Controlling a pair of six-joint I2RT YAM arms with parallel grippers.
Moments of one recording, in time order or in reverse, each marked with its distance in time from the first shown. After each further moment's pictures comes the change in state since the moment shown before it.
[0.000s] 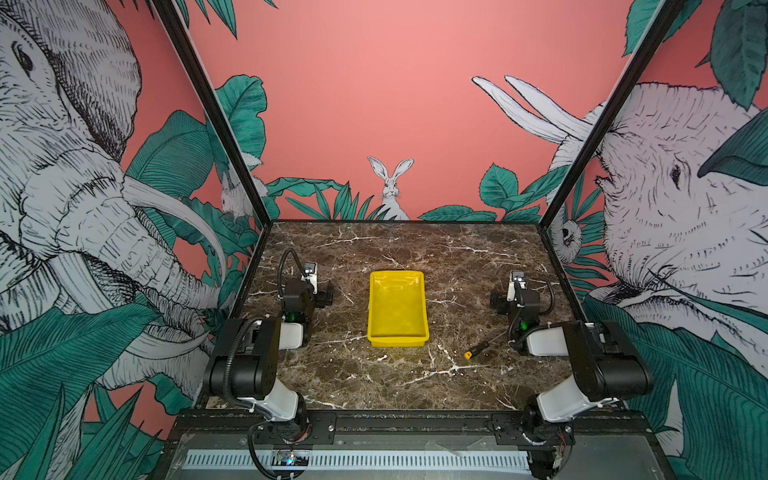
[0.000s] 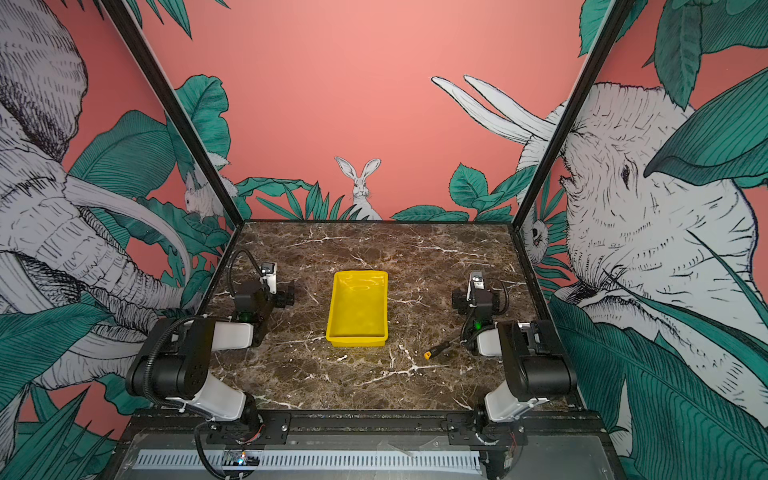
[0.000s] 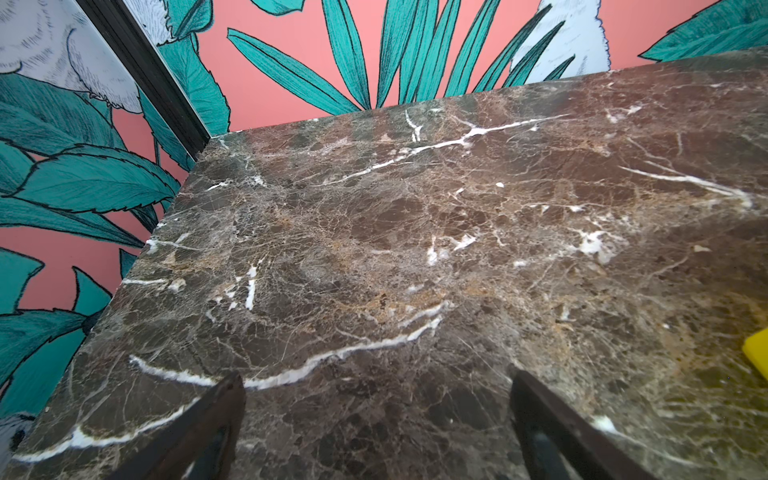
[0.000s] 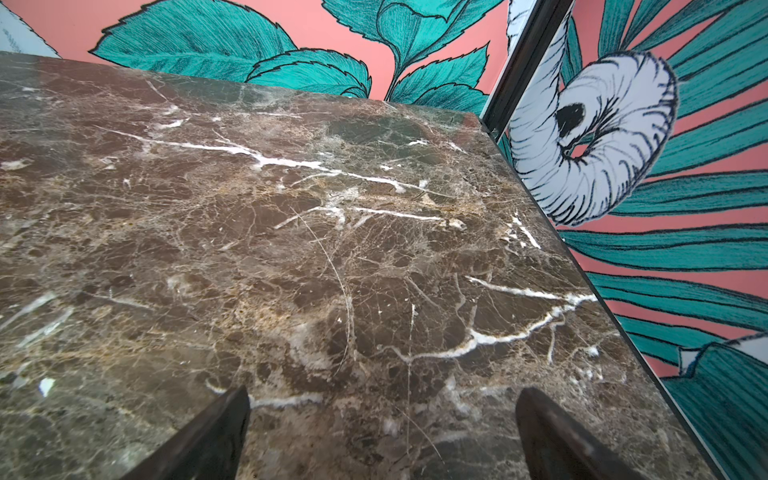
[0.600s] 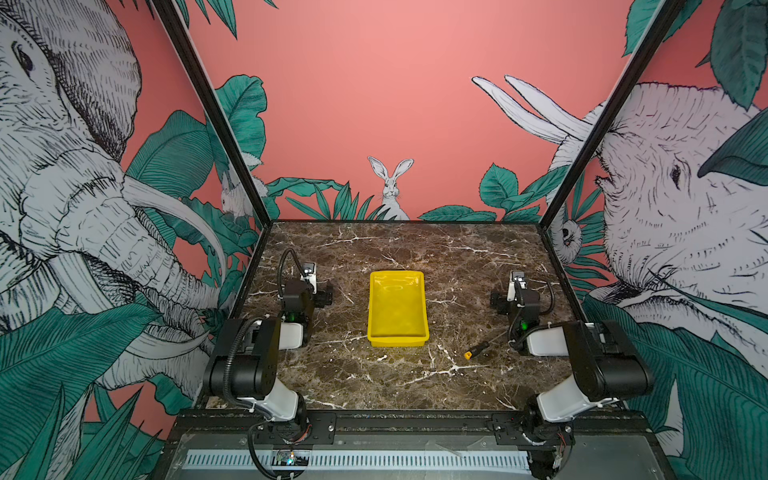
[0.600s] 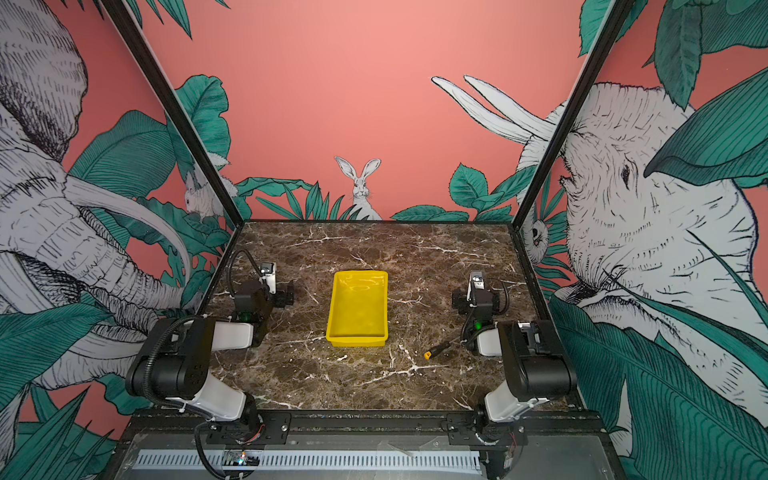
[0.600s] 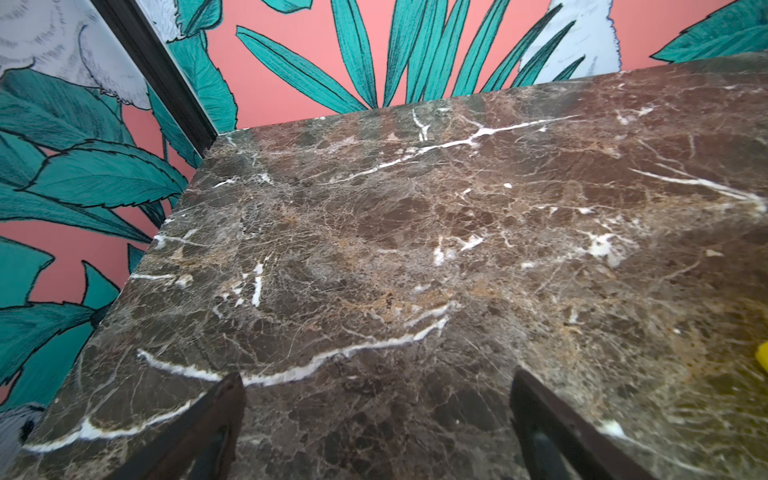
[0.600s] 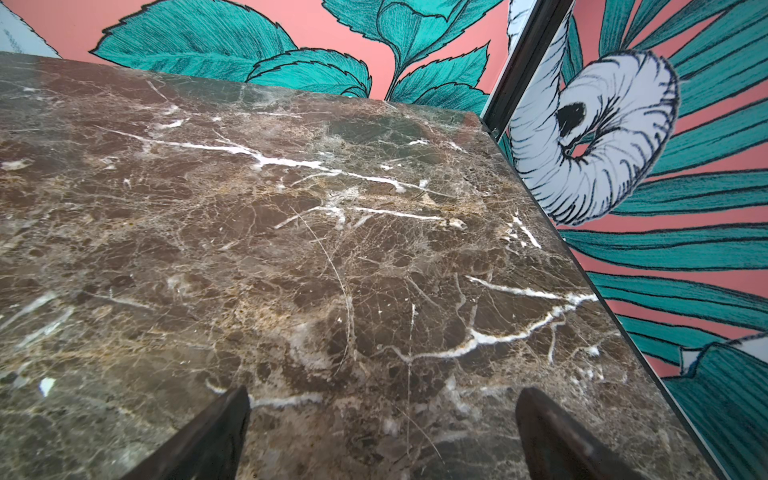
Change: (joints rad) left arm 0.000 0.000 0.000 0.000 -0.027 -0.010; right arm -0.007 0.000 0.000 -0.001 -0.007 0.001
